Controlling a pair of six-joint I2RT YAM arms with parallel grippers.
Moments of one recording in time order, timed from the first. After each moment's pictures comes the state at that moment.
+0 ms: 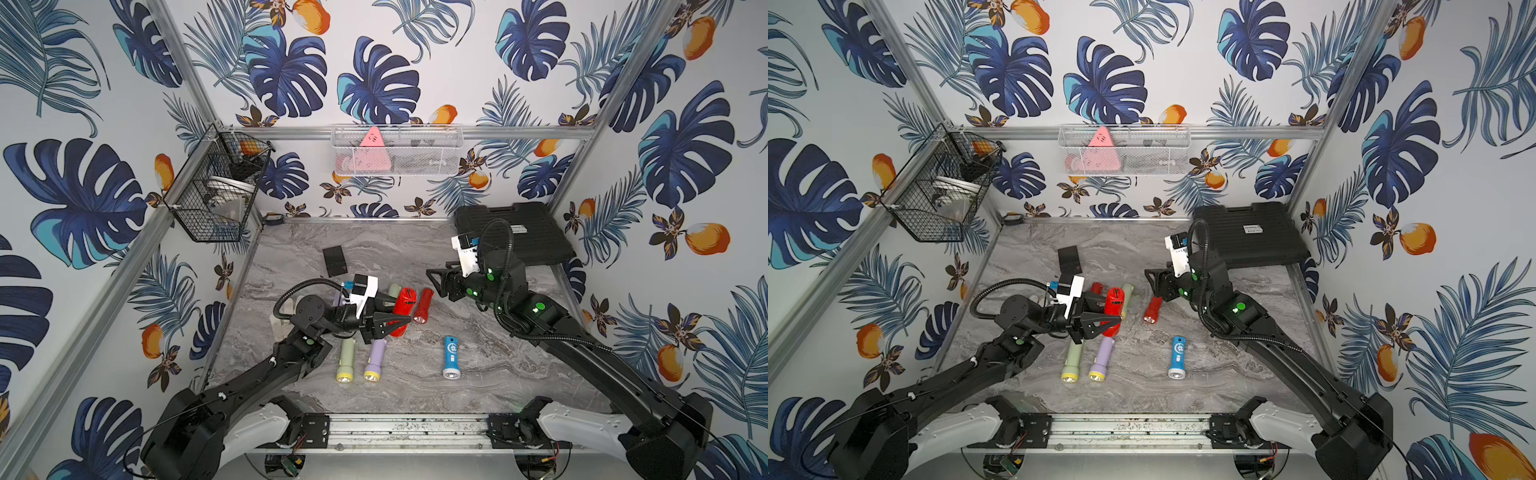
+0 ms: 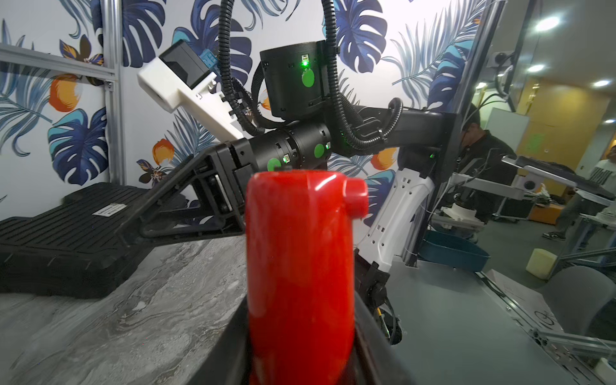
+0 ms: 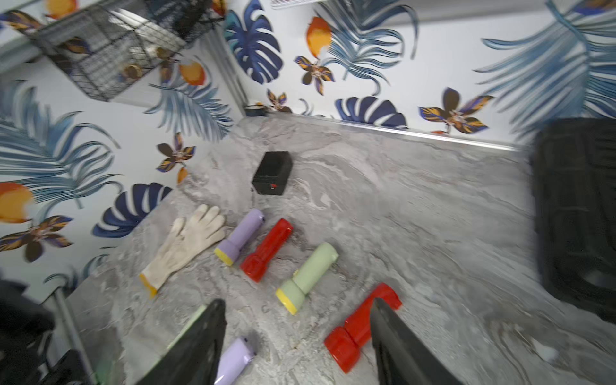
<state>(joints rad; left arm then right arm) -0.56 1.05 0.52 0.79 0.85 -0.38 0.63 1.14 1.02 -0.28 0.01 0.27</state>
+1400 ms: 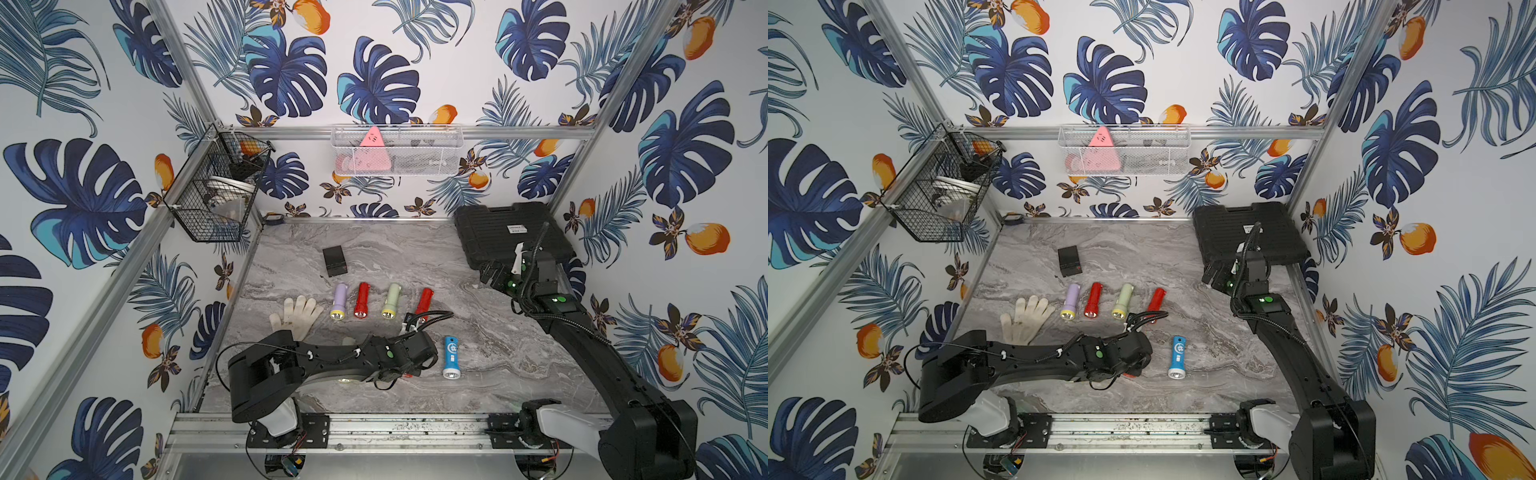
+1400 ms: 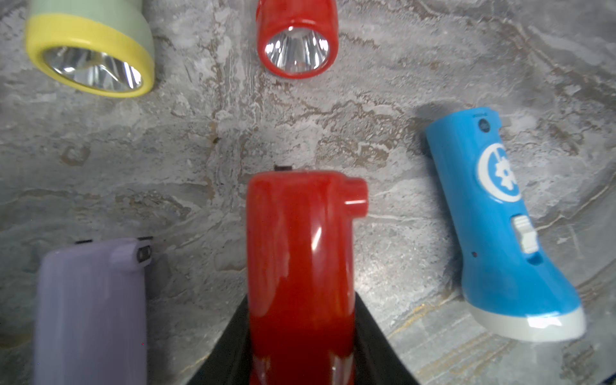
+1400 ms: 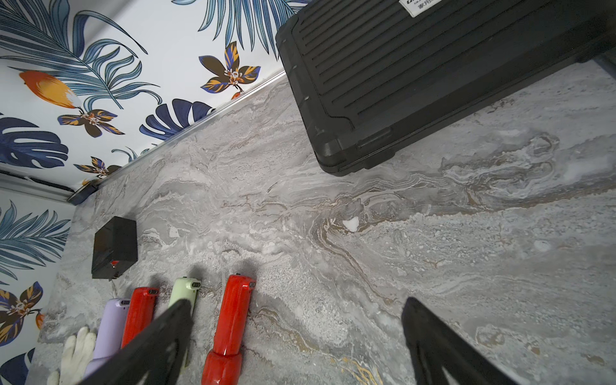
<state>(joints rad) -1.11 1.62 0.89 -0.36 -0.33 -0.83 0.15 1.16 0.88 -0.34 -0.01 0.53</state>
